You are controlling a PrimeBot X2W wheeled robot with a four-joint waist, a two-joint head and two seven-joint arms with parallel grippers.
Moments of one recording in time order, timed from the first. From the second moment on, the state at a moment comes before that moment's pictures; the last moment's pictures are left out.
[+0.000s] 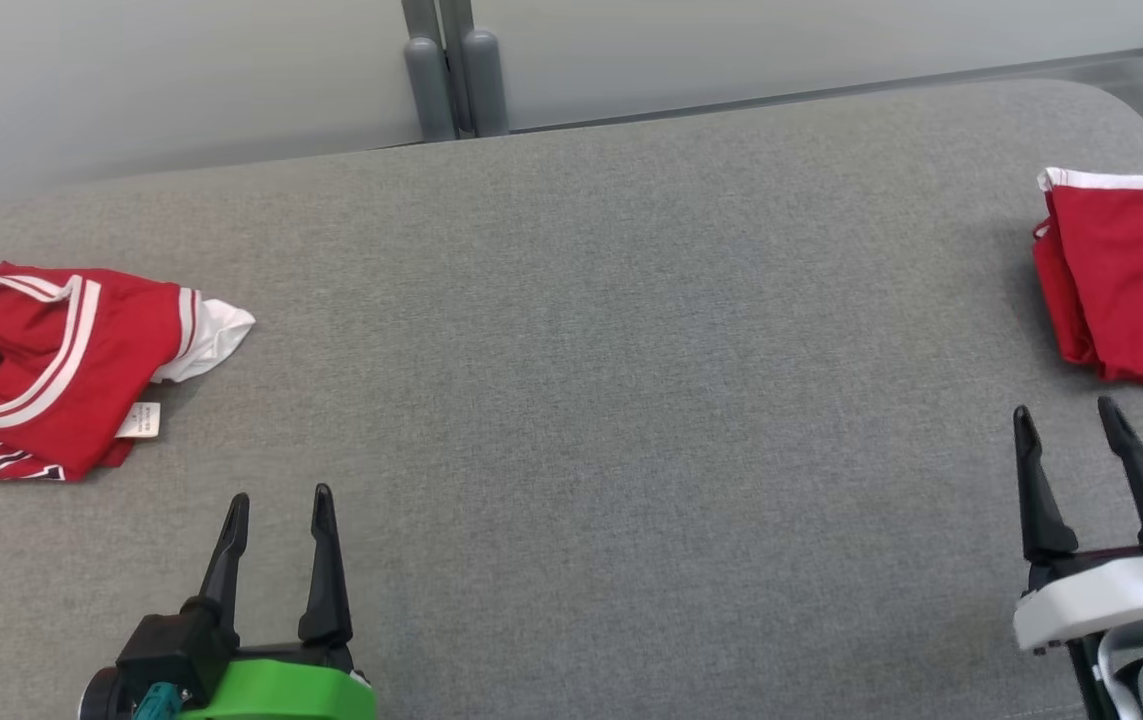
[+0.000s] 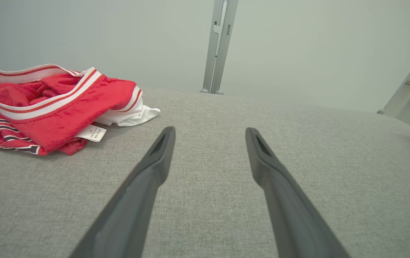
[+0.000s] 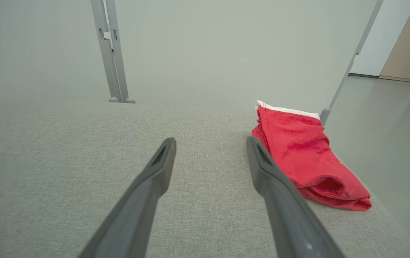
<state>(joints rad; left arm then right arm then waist) 0.05 0.05 -0.11 0.09 -0.27 0.01 -0.26 -0.04 -0.22 -0.09 0.15 0.13 0.13 -0.26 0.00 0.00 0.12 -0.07</state>
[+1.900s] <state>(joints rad) 0.12 0.05 -0.07 0.19 -0.30 -0.01 -0.26 0.11 -0.08 0.01 0.16 0.10 0.13 -0.26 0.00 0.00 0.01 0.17</state>
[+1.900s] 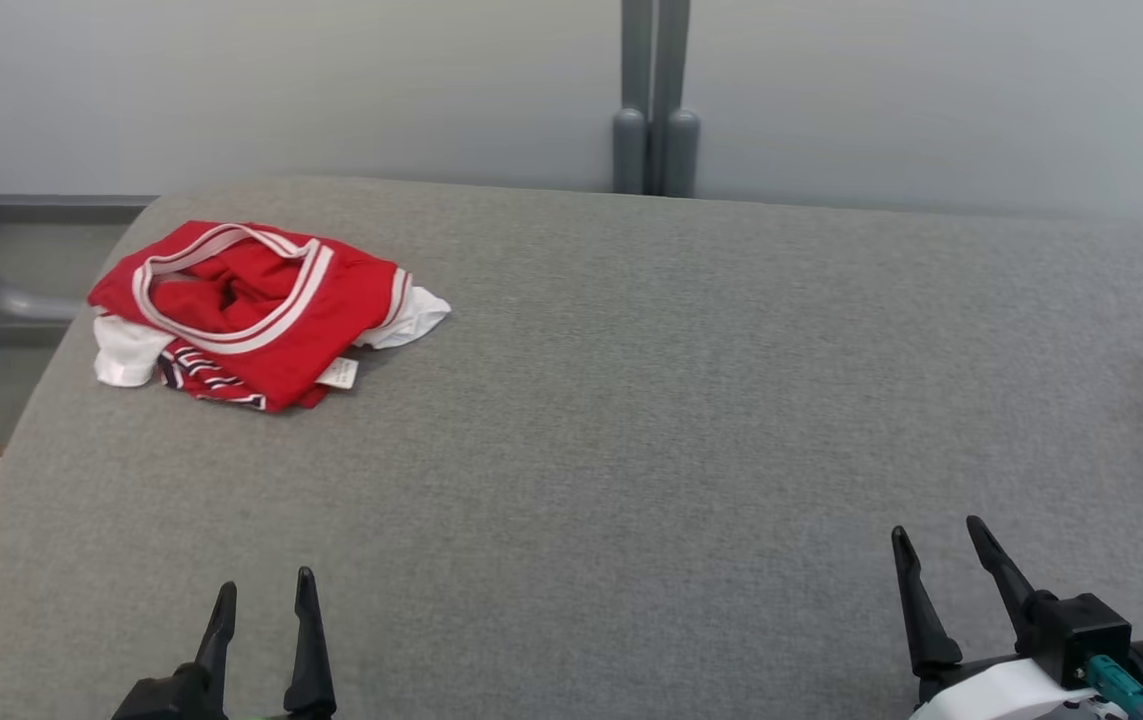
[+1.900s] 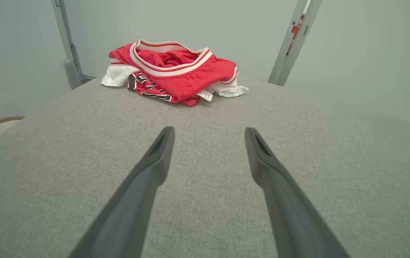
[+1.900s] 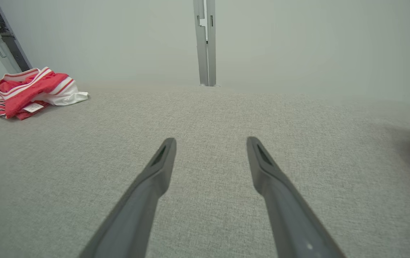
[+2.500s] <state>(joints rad) 0.12 0.05 -0.03 0.17 -0.31 -0.03 -0.26 0.09 -0.09 0.05 0.16 0.11 0.13 -0.26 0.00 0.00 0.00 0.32</state>
